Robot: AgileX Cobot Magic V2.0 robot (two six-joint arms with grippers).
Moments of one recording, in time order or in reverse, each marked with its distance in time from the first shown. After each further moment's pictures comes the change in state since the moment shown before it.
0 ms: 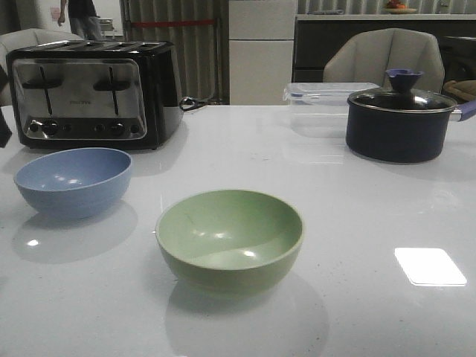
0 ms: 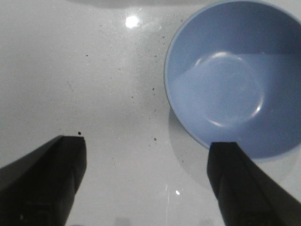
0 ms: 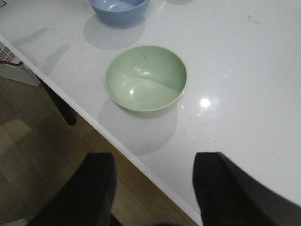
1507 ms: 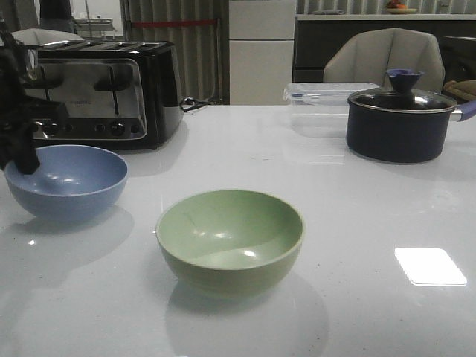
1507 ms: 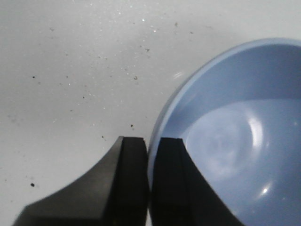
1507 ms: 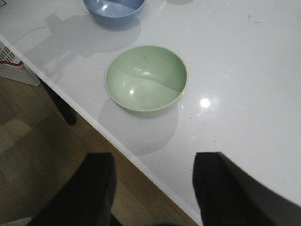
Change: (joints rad) left arm 0.000 0.326 -0.332 -0.113 0.199 0.078; right arm 0.000 0.000 0.000 0.000 0.000 0.000
